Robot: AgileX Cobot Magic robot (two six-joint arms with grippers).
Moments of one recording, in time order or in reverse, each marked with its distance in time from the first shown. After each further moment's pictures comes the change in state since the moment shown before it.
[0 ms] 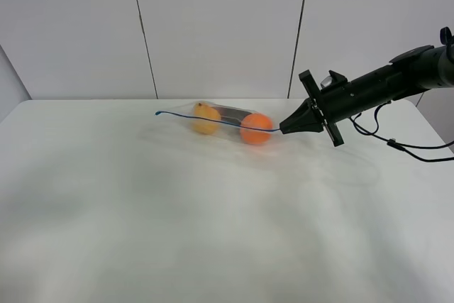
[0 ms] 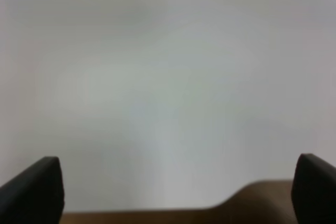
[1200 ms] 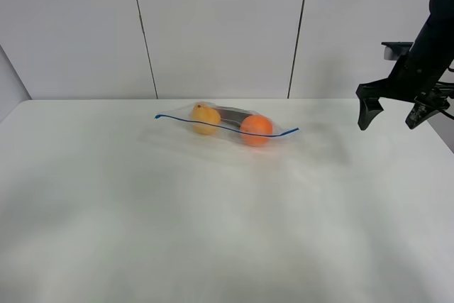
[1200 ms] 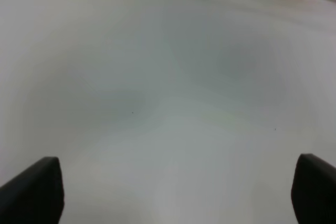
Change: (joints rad) left arm 0.000 -0.293 0.000 -0.001 0.000 0.000; right arm -0.012 -0.222 -0.138 -1.064 0.014 0.334
